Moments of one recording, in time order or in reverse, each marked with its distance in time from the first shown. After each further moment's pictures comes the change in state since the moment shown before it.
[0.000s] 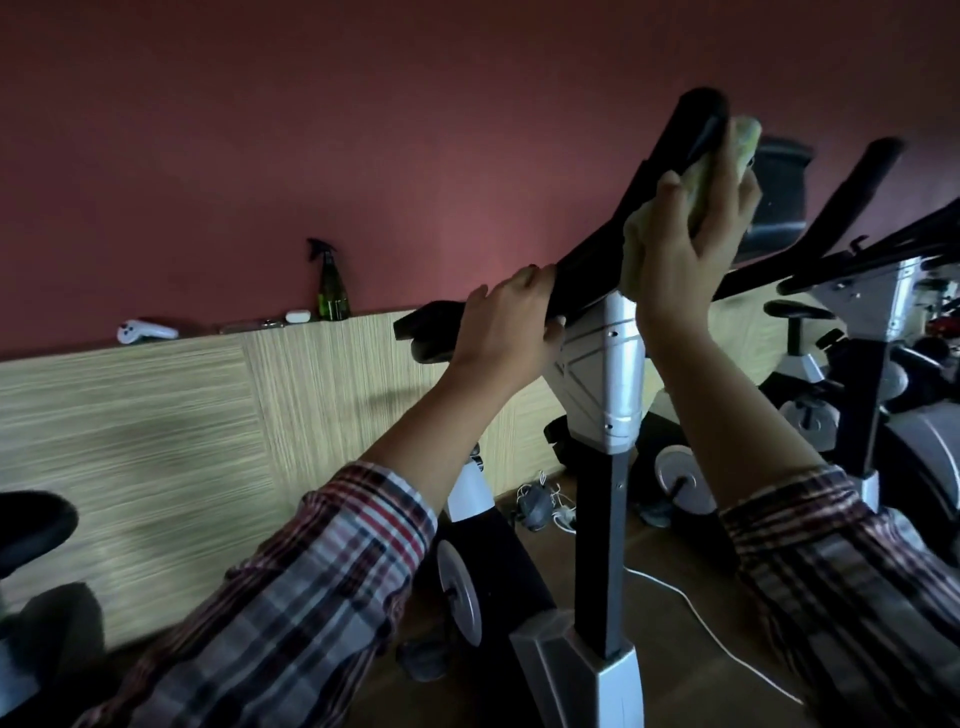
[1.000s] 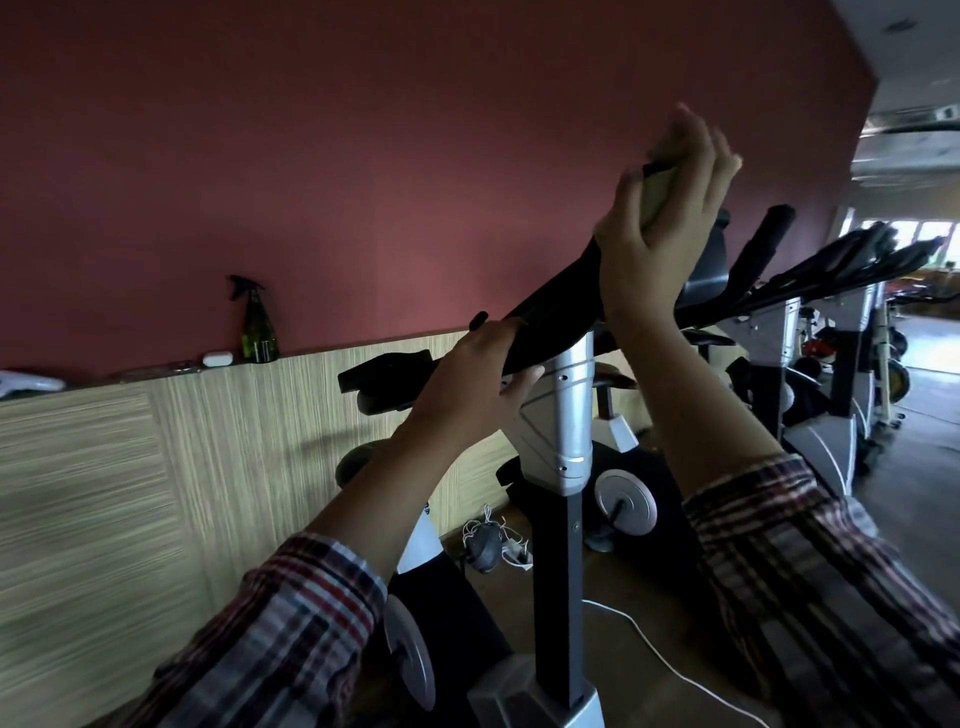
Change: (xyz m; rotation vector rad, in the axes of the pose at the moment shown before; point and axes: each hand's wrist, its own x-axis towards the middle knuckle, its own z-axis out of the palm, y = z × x) left_hand 0.005 -0.020 0.018 -0.430 -0.026 0.075; right_hand 0.041 -0.019 0.021 -0.296 0.108 -0.356
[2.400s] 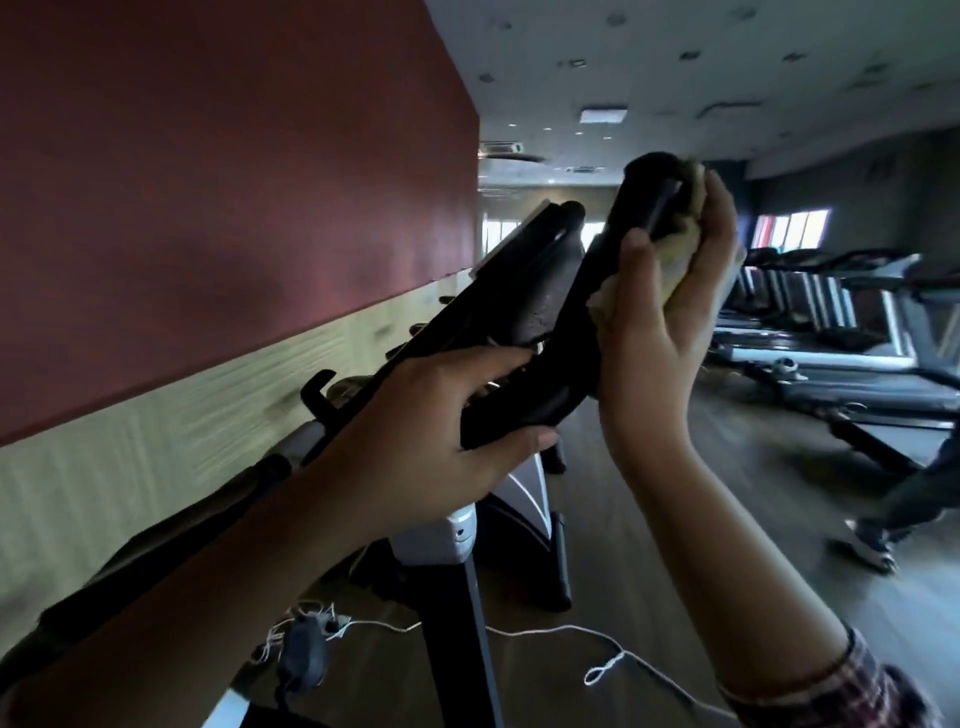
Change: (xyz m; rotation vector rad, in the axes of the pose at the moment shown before) left_hand 0.065 -0.060 0.005 -0.726 -0.308 0.441; right_hand -0.045 0.013 0.014 -0.314 0.249 -0.003
